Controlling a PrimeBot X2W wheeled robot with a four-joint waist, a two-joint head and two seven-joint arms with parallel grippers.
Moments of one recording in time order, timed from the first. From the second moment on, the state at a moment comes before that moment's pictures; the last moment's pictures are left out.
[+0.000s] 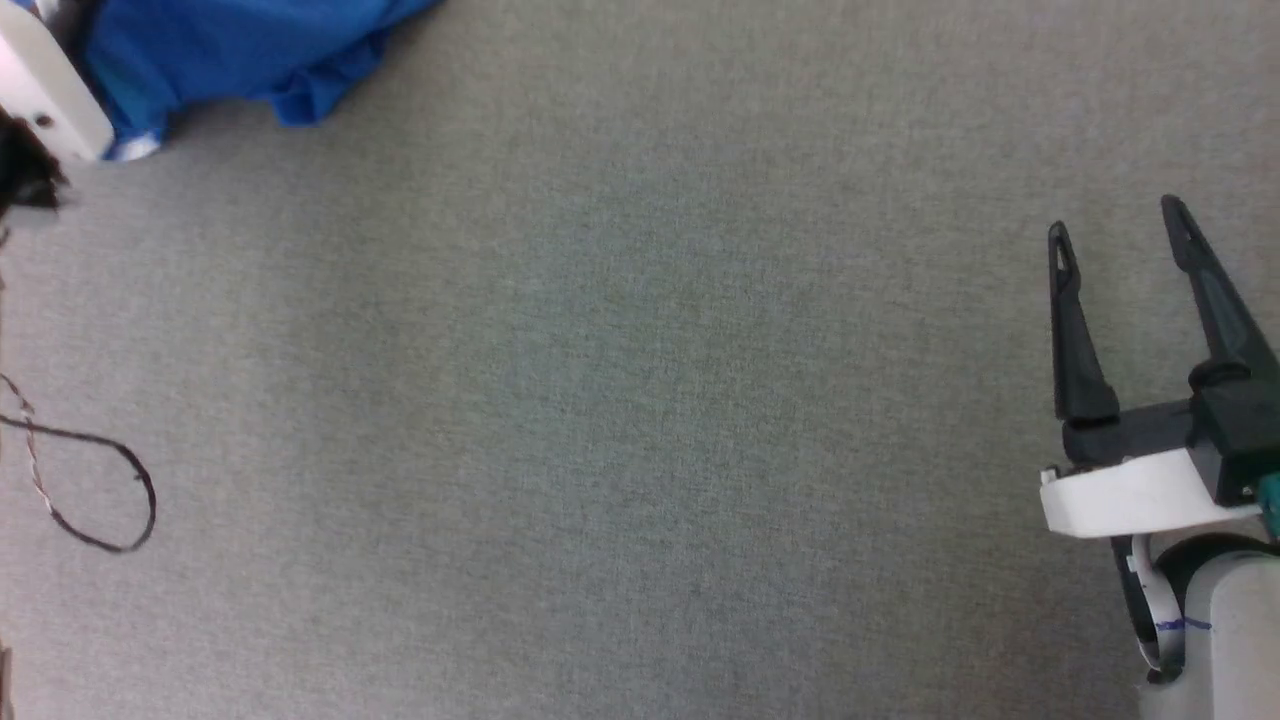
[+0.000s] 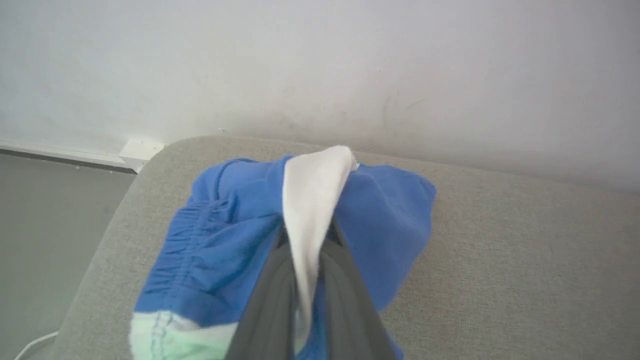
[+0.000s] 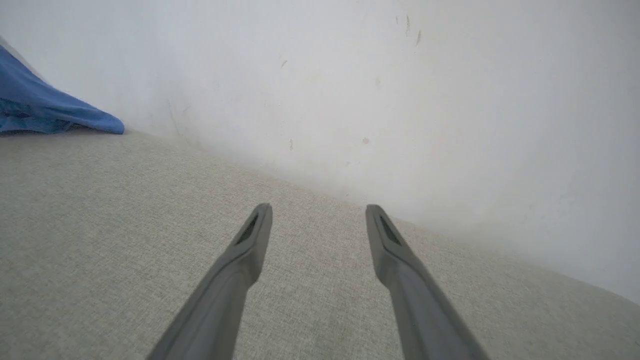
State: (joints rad) left arm -1.05 0.56 -0.25 0.70 -0.72 -0.12 0.37; right arm -0.17 -0.05 -0.05 -0.24 -0.21 0.13 -0.08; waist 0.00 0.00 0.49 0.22
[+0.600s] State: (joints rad) left arm -1.19 0.47 -0.33 0.36 -0.84 -0.12 0.51; right arm -0.07 -0.05 -0.13 -0.09 -0.05 0.13 -0.20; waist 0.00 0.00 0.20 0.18
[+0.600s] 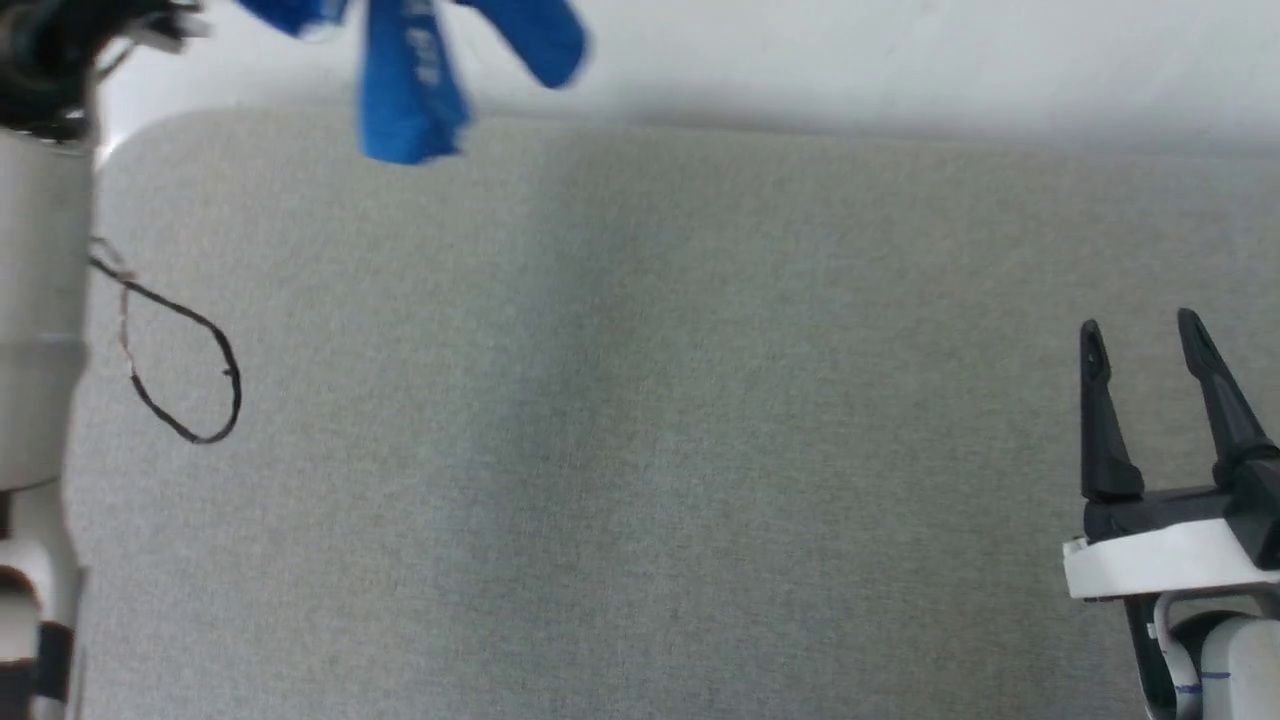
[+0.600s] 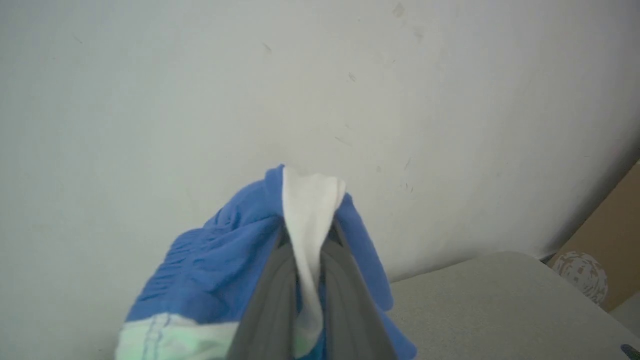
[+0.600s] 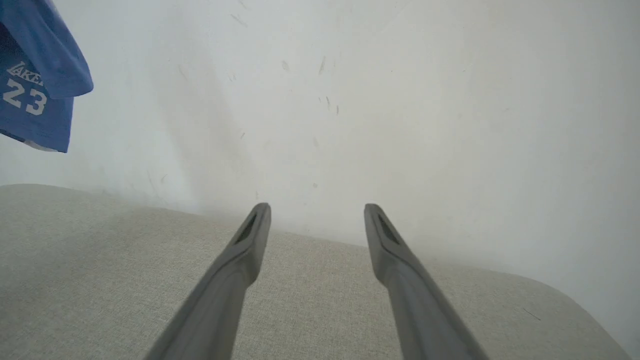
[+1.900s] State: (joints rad) left arm -0.43 0.29 -0.77 0.18 -0.73 -0.05 0.10; right arm -0.02 -0.05 -0.17 -0.10 -0.02 0.13 -0.21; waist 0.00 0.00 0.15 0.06
